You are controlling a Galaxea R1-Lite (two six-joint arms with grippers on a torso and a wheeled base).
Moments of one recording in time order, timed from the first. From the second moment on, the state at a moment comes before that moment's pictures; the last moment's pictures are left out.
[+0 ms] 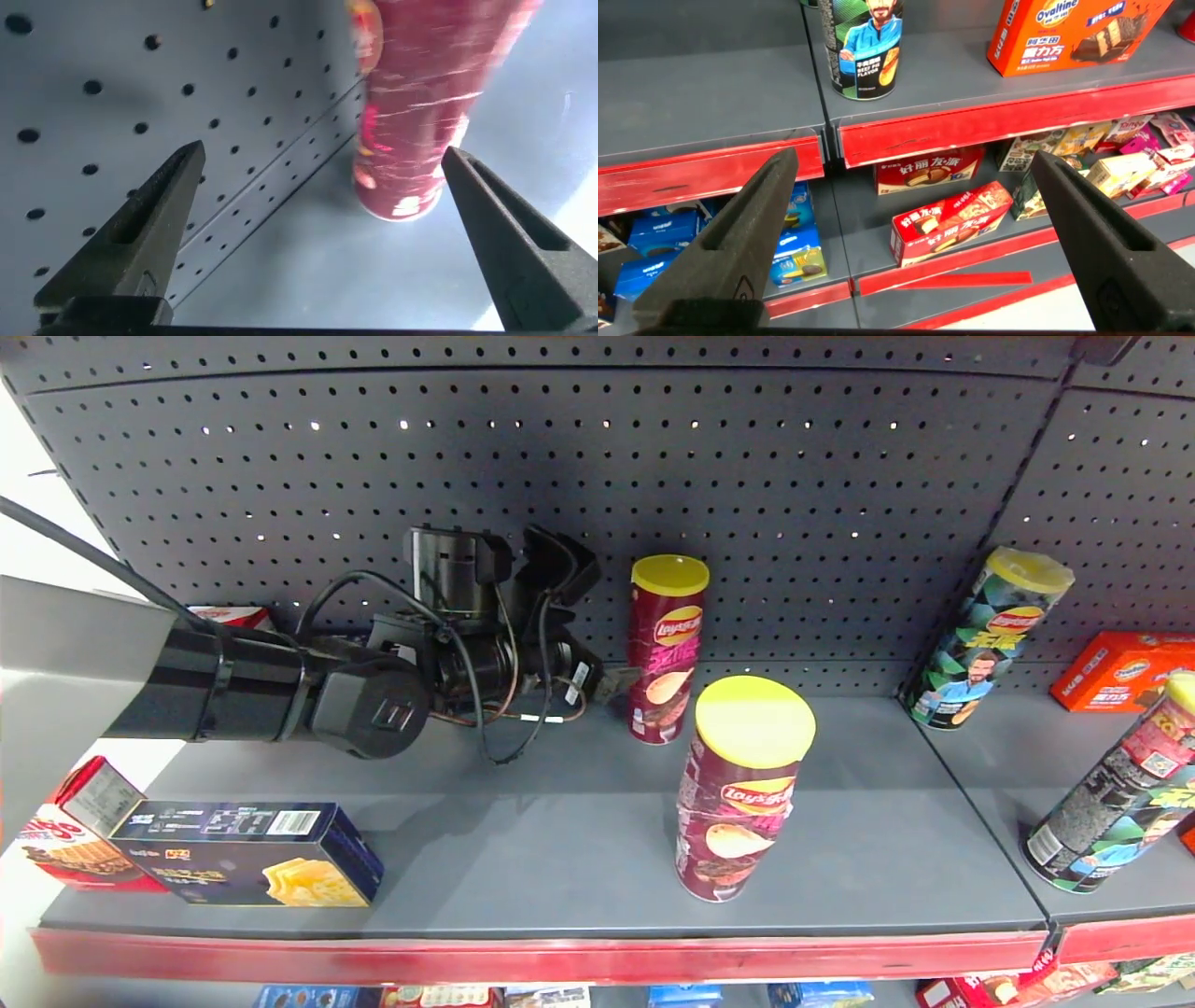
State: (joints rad) left arm -0.47 2.03 -1.41 -0.40 -0.17 0.33; right arm -0.30 0.00 0.00 0.00 0.02 0.00
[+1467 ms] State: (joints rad) left arm -0.44 2.08 -1.43 -0.40 -0.01 0.27; right arm -0.30 0.00 0.00 0.00 0.02 0.00
